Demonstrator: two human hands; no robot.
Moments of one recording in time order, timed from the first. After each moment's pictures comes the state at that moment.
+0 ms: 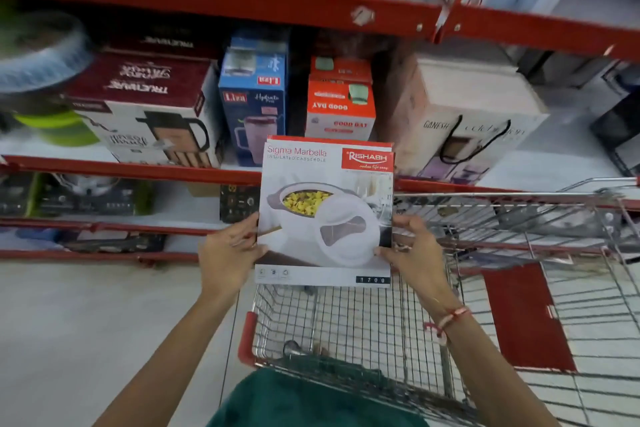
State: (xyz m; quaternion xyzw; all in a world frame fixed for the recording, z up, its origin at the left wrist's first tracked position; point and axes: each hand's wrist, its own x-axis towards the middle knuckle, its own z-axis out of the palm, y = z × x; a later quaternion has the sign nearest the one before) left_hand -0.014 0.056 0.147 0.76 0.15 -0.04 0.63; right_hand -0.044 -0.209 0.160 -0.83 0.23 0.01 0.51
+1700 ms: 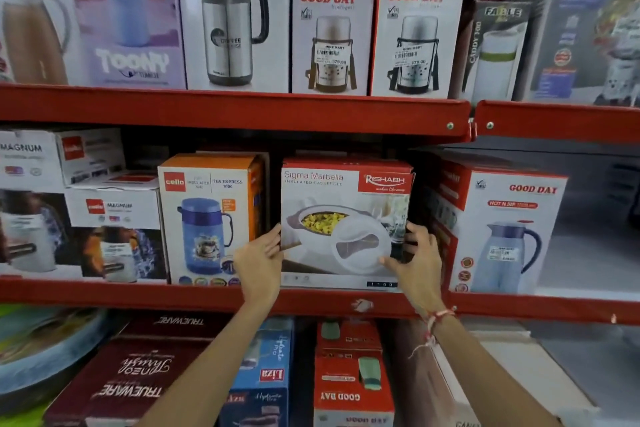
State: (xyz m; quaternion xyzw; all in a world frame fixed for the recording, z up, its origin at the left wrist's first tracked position) left_hand 0.293 0.003 0.384 0.75 -0.06 0.25 0.60; right_hand 0.267 -0.234 0.378 -0.81 0.06 -0.36 0.47
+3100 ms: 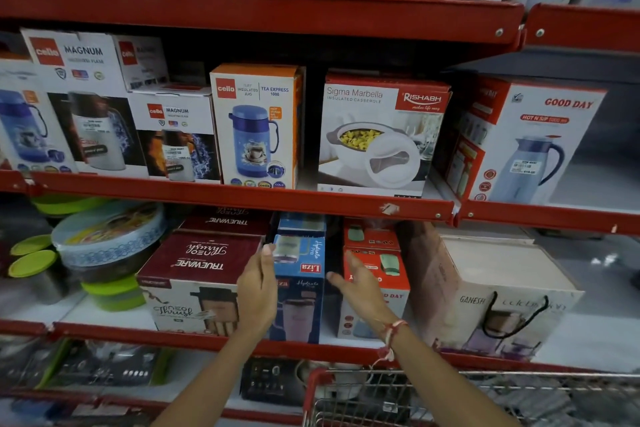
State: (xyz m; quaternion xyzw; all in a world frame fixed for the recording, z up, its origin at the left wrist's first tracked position) left_hand 0.154 0.072 0.254 0.78 0.03 0.18 0.60; right_hand 0.166 -0.098 0.246 -0.85 0.04 0.01 0.53
